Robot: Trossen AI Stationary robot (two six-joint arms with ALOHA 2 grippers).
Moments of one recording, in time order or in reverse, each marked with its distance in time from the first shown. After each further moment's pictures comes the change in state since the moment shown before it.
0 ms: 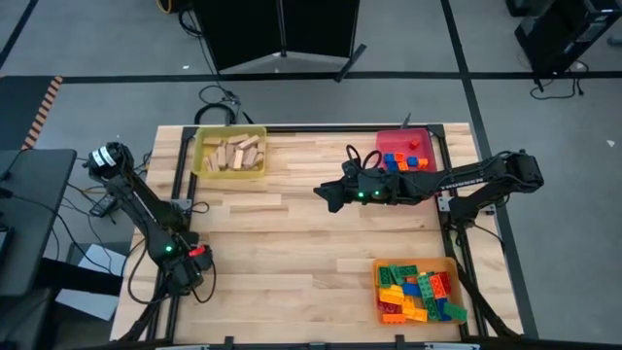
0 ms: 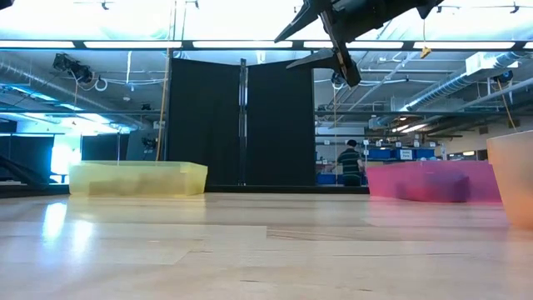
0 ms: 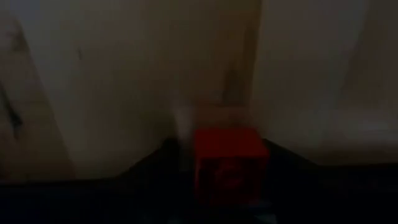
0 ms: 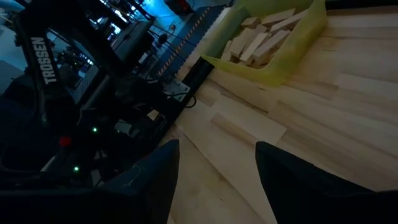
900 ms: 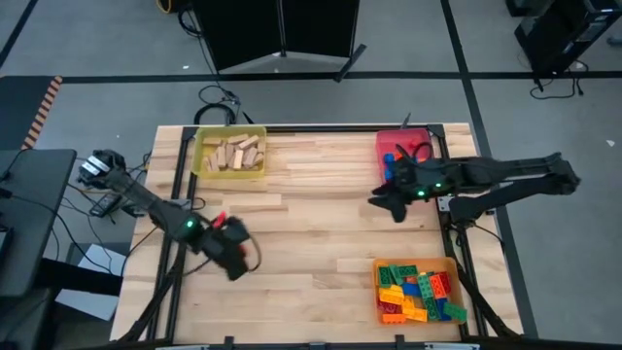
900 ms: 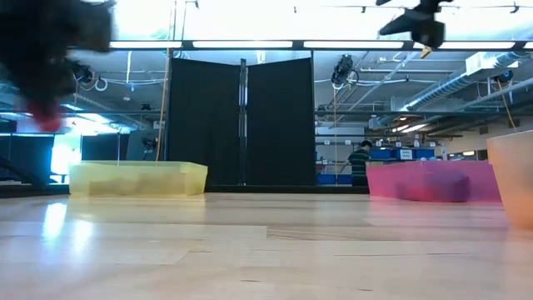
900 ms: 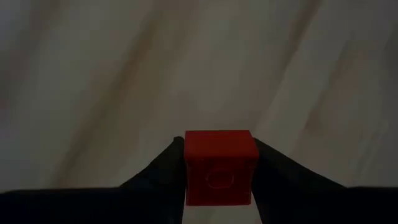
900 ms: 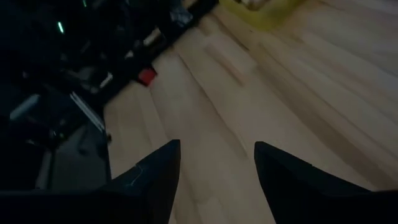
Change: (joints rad) left arm 0.424 0.003 0.307 0.016 -0.392 -0.069; right arm 0.053 -0.473 0.001 -0.647 -0.167 -0.185
